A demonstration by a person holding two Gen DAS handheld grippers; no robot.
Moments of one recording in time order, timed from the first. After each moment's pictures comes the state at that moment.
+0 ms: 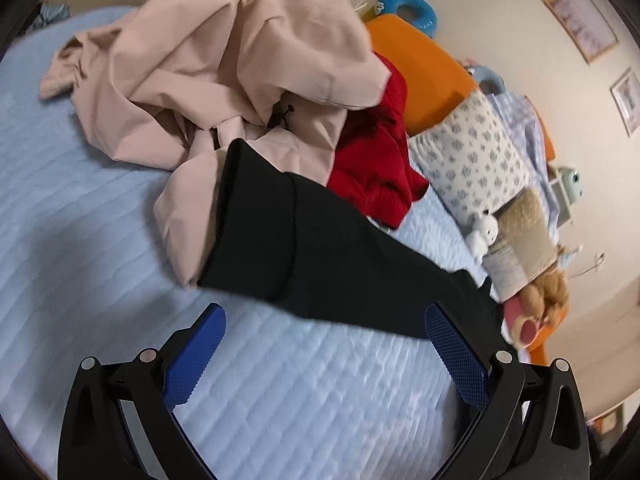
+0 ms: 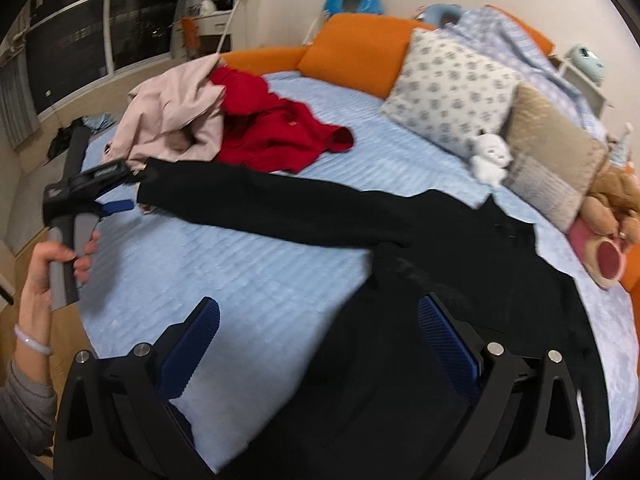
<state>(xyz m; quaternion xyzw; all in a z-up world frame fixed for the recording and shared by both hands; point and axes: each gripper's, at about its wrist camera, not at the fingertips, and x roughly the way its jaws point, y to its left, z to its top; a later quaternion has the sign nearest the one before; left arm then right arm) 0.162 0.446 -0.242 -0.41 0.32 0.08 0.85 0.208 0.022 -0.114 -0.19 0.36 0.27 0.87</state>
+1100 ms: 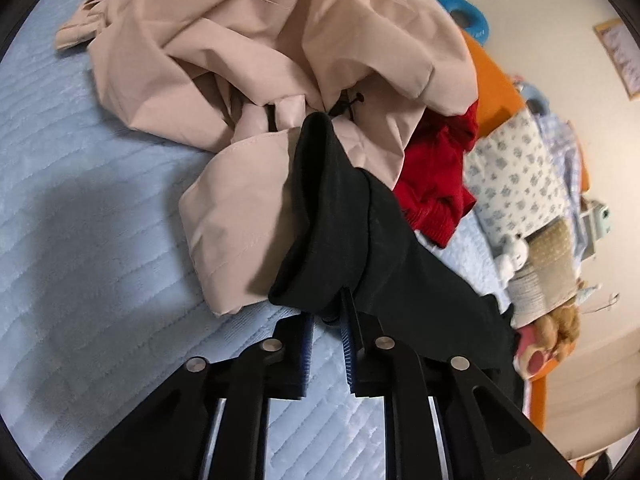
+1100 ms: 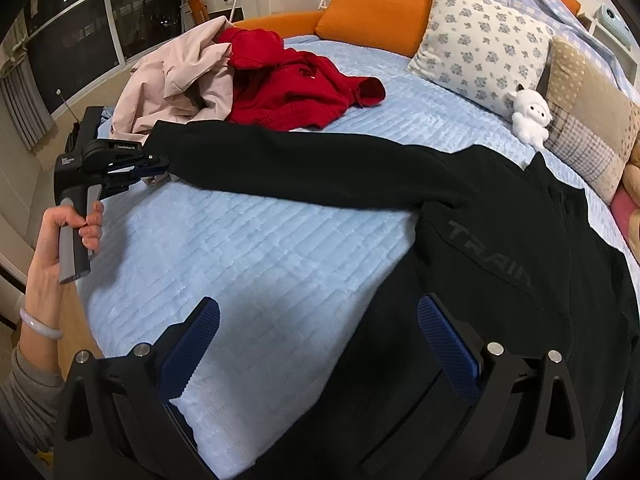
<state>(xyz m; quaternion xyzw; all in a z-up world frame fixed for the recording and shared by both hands) 0.193 0.463 -0.281 -0.44 0.36 0.14 0.81 0.237 0.021 -0.170 -0.16 0.42 0.31 0.84</state>
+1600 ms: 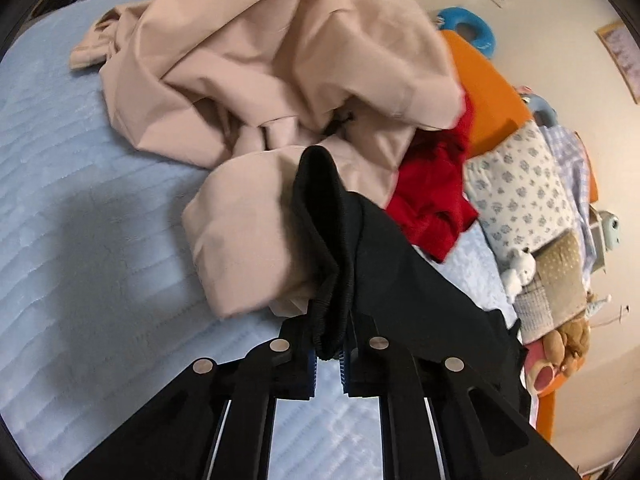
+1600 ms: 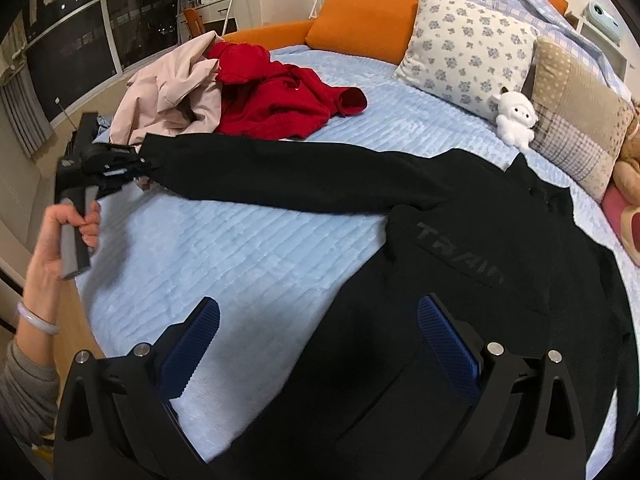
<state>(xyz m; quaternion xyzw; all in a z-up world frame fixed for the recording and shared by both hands) 0.184 0.447 -0.252 -0.44 0.33 0.16 0.82 0.240 -0.013 -0.151 -0.16 0.41 0.30 0.85</state>
